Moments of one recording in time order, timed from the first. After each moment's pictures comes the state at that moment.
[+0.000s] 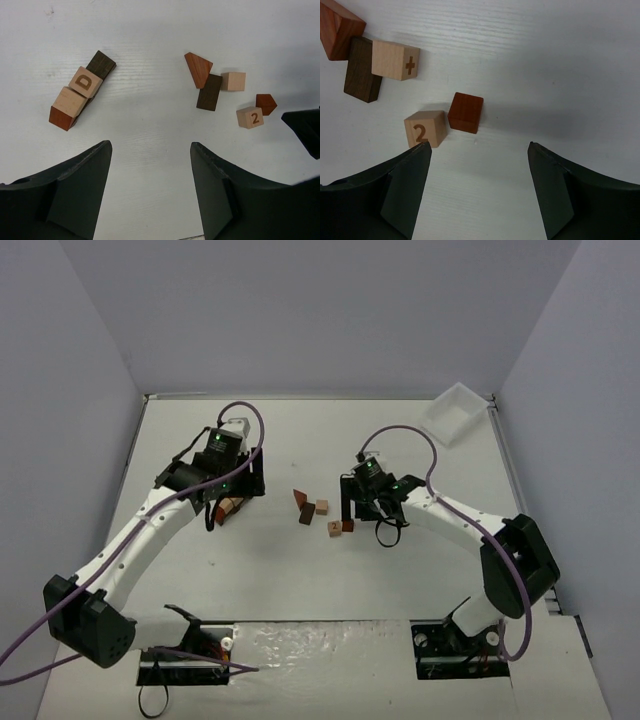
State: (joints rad) left arm -0.45 1.27 1.22 -0.77 -0.10 -0.41; right arm 0.63 1.52 0.97 -0.46 0.14 0.52
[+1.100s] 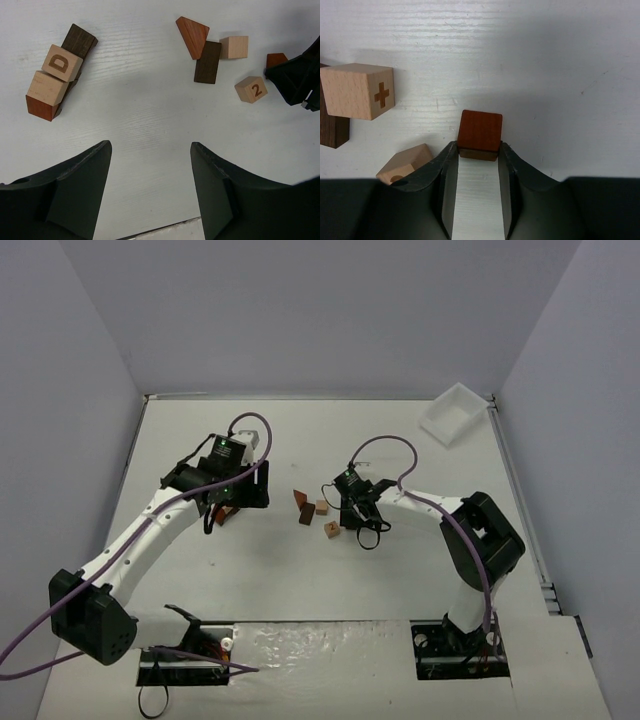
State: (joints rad) left arm -0.45 1.28 1.17 -0.80 -0.01 -0.35; right arm 0.70 1.75 1.01 -0.39 0.24 0.67
